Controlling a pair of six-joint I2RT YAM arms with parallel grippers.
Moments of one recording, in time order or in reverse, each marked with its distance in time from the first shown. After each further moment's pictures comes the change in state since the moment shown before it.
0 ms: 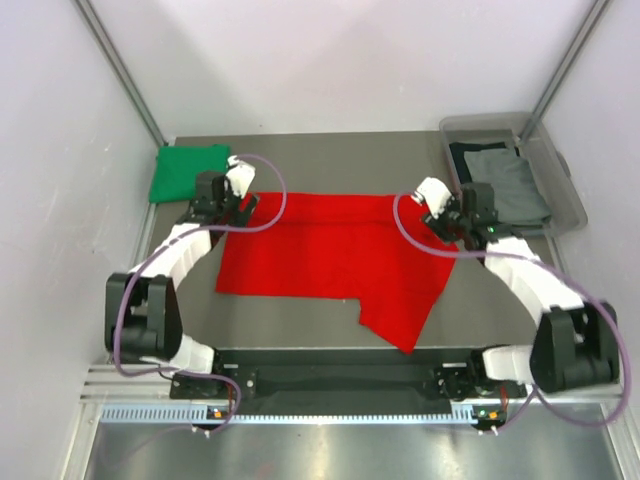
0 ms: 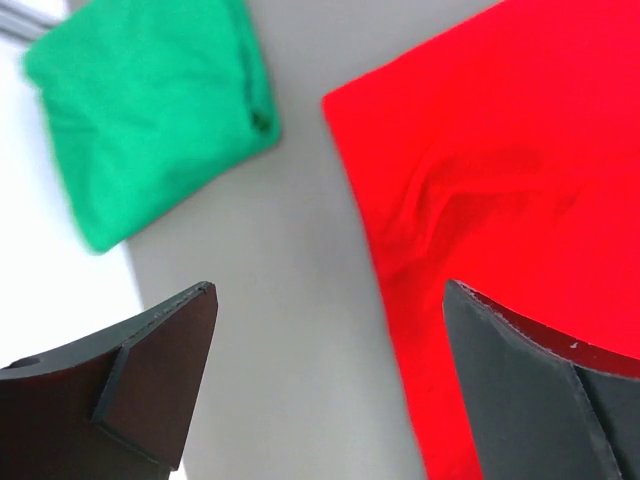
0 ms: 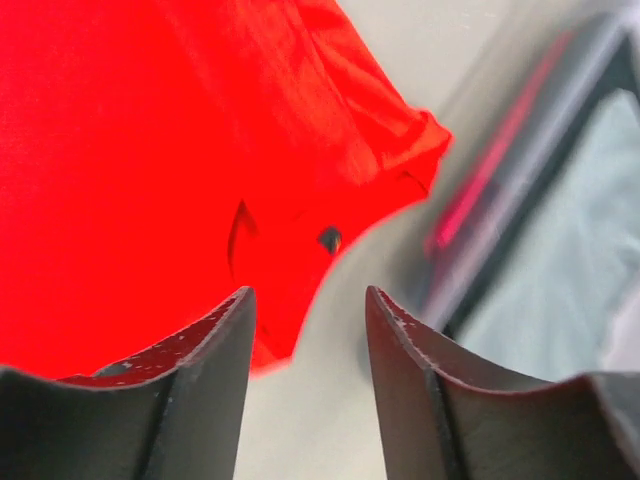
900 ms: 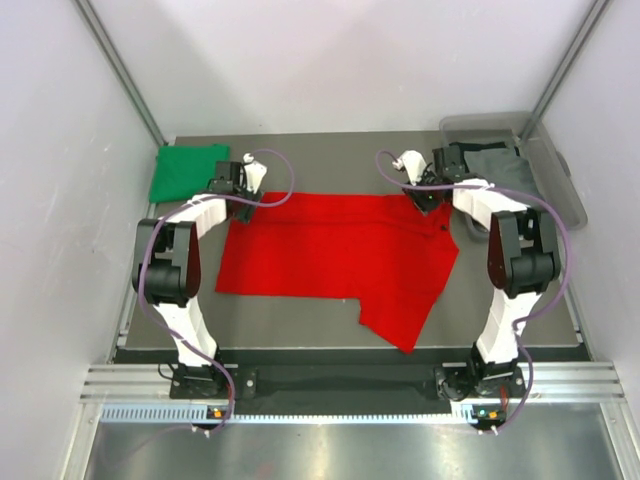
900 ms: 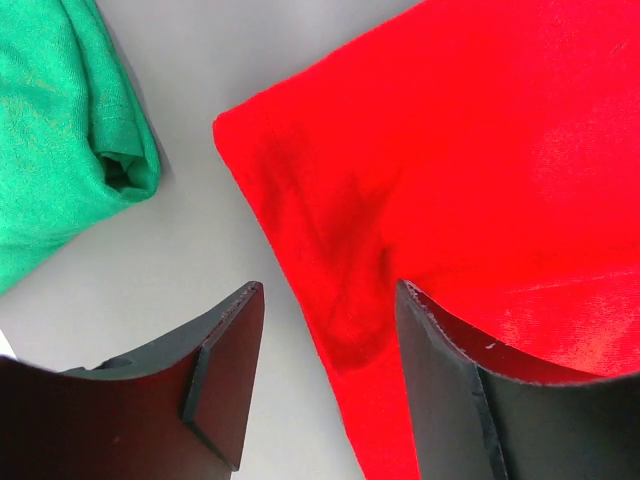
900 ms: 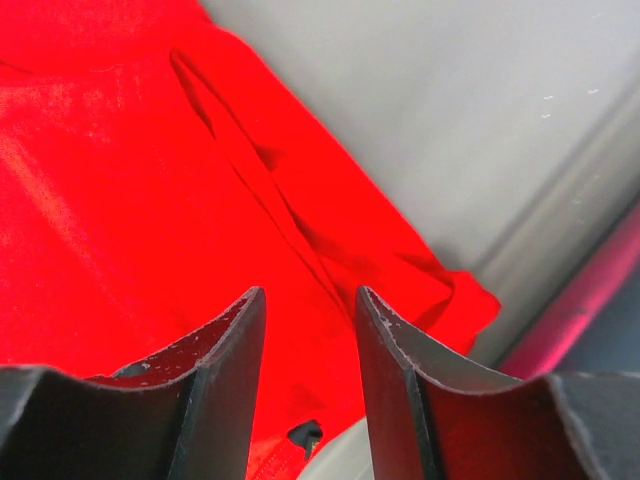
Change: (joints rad) left arm 0.000 0.423 0.314 -0.154 0.050 -0.048; right arm -0.005 0.695 0.552 -0.077 -0.077 0.078
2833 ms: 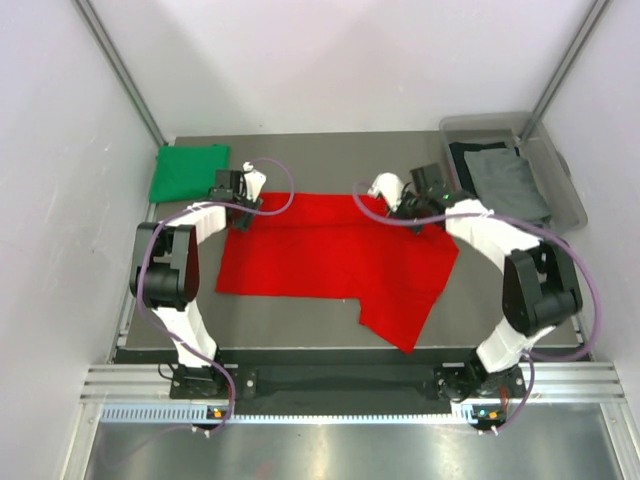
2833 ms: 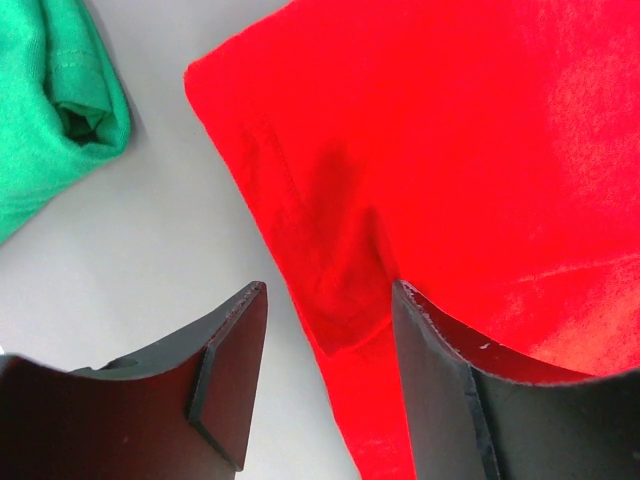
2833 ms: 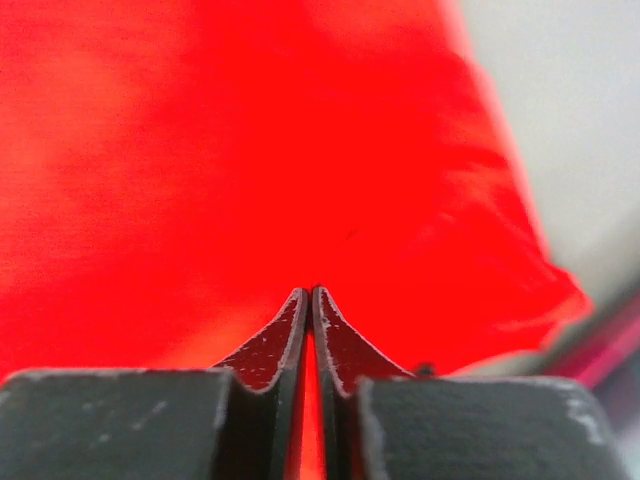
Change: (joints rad) left arm 0.000 -0.027 -0.089 0.044 -0.017 0.004; right arm 0.156 -0.227 -0.148 -0.120 0.019 -0.047
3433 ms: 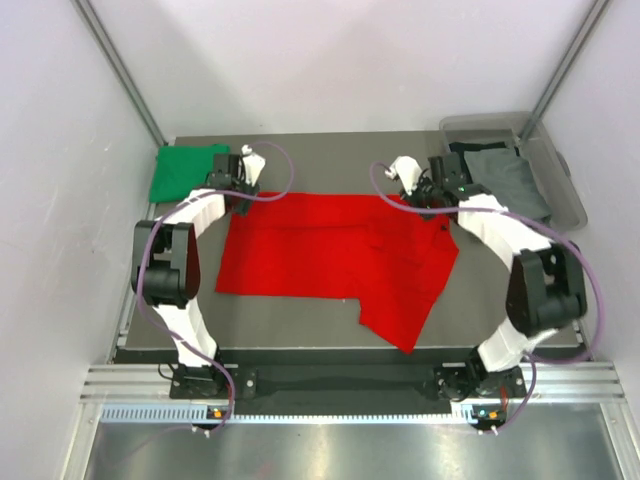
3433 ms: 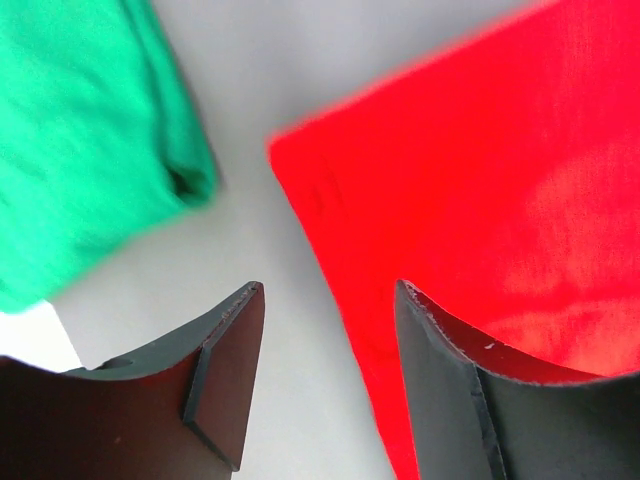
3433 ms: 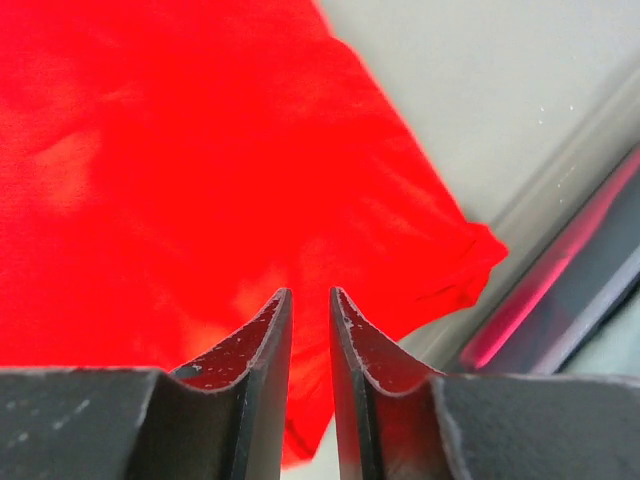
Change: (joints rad) left arm 0.000 0.005 0.110 -0.064 -0.019 0.018; right arm -0.032 -0.105 -0.026 0.016 0.022 0.052
